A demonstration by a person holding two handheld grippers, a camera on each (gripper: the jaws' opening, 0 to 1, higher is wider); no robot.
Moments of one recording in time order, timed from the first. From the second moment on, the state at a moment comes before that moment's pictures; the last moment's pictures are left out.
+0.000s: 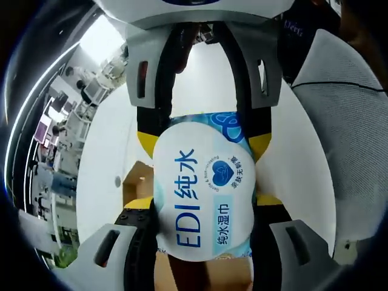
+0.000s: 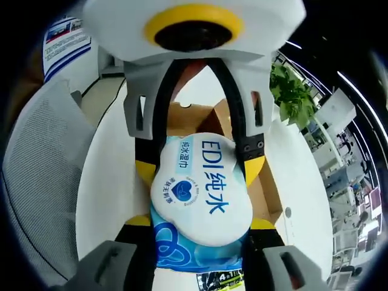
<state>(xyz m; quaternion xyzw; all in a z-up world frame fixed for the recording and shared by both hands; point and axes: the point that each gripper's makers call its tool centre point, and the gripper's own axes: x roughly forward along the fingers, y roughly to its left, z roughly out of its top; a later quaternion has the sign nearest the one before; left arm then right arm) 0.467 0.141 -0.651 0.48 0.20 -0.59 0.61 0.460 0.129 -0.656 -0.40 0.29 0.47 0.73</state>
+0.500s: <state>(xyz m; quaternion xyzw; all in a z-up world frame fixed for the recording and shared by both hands) 0.463 0.102 -0.654 0.49 0.18 -0.61 0.60 0.453 0.090 -0.656 -0.40 0.31 0.45 0.74</state>
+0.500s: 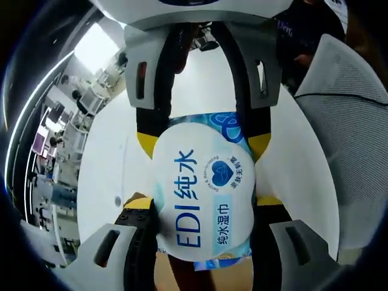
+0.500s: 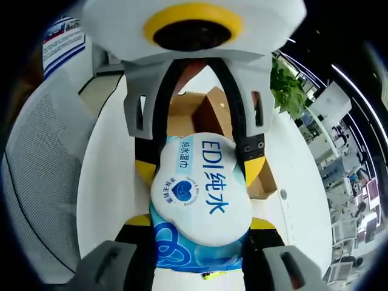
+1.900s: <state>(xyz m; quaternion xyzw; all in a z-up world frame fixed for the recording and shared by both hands) 0.504 0.012 -0.685 0.44 0.19 -0.61 0.63 0.496 0.001 -0.687 -0.43 0.33 0.48 0.69</state>
